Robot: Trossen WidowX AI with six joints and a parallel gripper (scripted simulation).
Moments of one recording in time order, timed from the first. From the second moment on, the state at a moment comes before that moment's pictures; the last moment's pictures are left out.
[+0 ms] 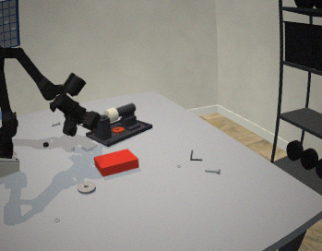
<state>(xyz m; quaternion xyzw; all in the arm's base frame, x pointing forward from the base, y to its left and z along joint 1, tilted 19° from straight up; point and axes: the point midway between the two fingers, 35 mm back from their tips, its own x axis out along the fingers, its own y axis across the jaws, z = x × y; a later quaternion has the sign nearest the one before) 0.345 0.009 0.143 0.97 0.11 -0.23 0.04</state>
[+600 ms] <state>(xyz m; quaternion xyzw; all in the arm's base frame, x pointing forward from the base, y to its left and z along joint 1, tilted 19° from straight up) 0.347 0.010 0.144 0.97 0.11 -0.23 0.04</state>
